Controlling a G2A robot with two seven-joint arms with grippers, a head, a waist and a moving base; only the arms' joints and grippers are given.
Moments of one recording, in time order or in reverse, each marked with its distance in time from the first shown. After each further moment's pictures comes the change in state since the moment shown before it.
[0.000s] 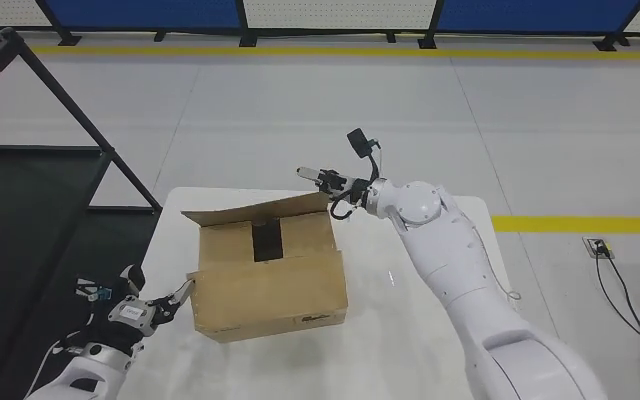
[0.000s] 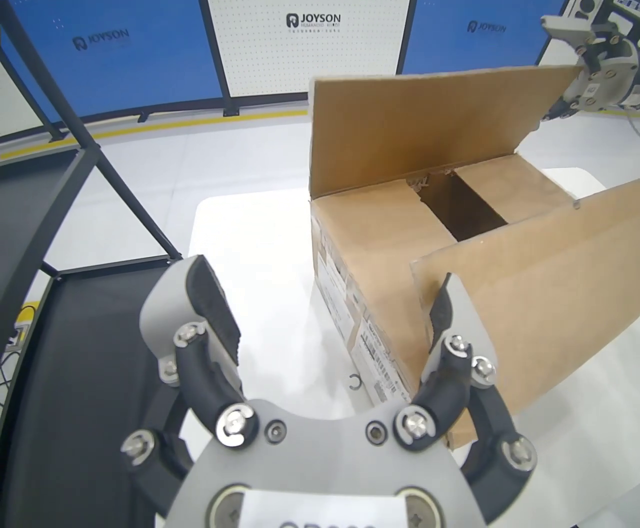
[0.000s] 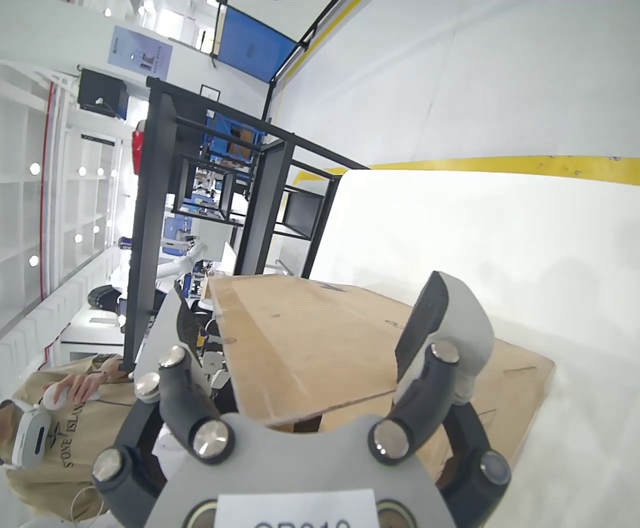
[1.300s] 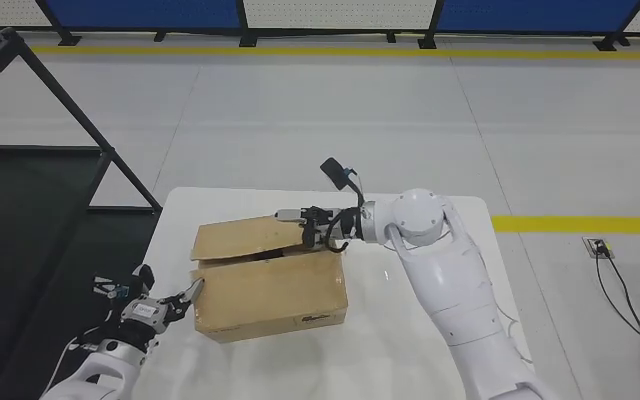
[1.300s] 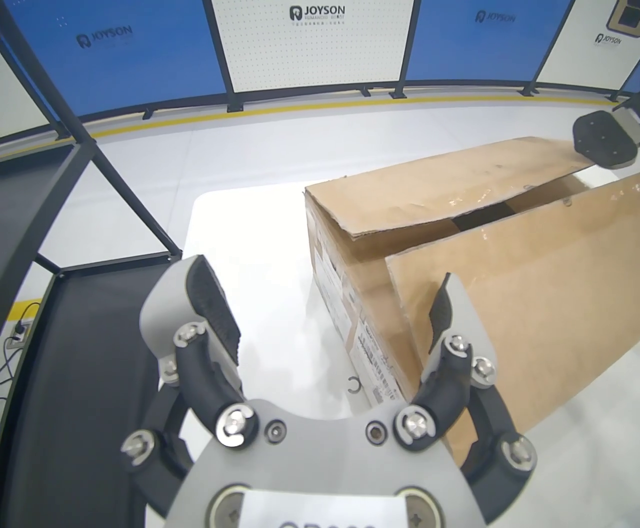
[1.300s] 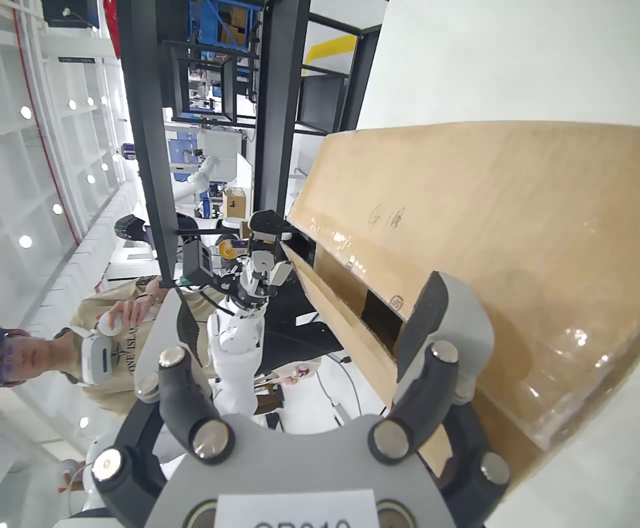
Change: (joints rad) left arm -0.032 -0.005 0.073 0.028 0.063 0.054 0.013; right arm -0.273 0.051 -0.040 -0.587 0.105 0.483 0.389
